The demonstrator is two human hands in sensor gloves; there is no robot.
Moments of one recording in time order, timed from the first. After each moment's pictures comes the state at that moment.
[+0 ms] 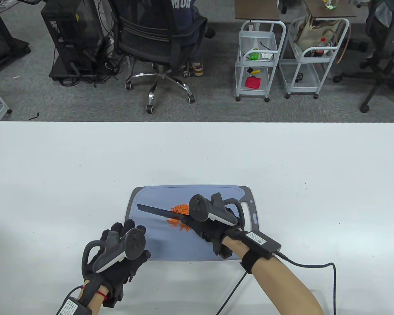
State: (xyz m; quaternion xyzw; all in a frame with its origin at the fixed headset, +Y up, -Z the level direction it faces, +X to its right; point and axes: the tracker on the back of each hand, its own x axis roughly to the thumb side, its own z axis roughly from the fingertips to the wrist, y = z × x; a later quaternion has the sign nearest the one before) left_hand -0.224 -0.718 -0.256 -0.14 -0.06 -0.01 0.99; right_hand 0.018 -0.731 -0.356 0.18 0.08 0.98 0.08
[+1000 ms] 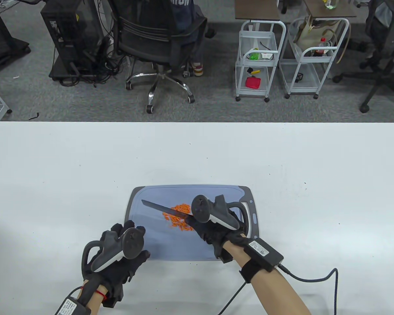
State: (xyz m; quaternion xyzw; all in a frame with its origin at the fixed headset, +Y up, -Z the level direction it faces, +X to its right) left_hand -0.226 -0.726 -0.259 -0.14 -0.07 0.01 0.99; right_hand 0.043 -0.713 -0.350 0.04 0.10 0.99 0.11
